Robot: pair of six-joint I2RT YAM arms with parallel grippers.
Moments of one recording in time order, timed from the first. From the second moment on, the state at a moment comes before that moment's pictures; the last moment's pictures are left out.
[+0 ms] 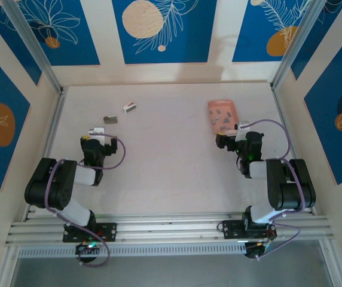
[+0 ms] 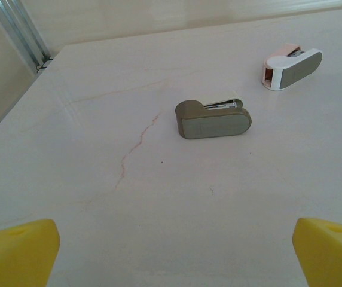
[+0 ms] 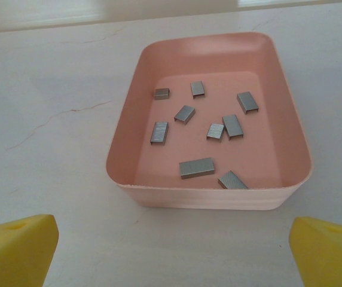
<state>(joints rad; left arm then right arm) -0.11 1.58 0.35 0.89 -0.23 0.06 -0.01 1.52 0.40 0.71 -0.22 0.06</state>
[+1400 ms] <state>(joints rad) -0.11 1.99 1.73 -0.85 0.00 -0.13 0.26 1.05 0.65 -0.07 -0.38 0.37</state>
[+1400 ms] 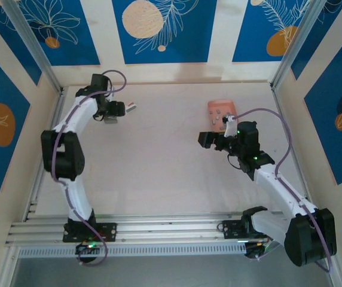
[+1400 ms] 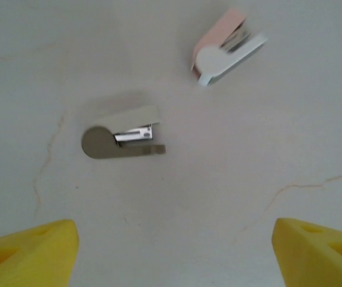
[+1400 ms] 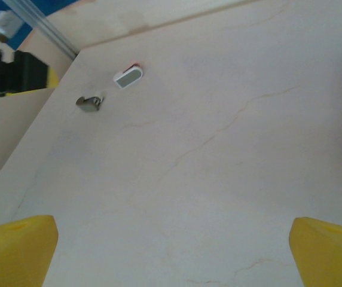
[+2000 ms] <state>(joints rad) -0.06 2.26 1.99 -1.00 -0.05 -0.18 0.33 1.28 0.75 -0.09 -0.38 0.37</state>
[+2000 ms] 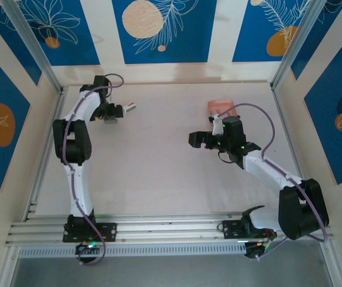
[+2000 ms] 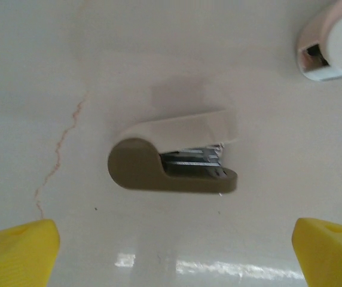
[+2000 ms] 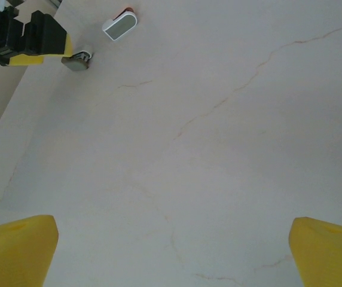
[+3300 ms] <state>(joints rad) -0.05 2.46 2.17 -1.05 -0.02 -0.14 0.38 1.35 0.85 -0.16 -0.38 0.28</state>
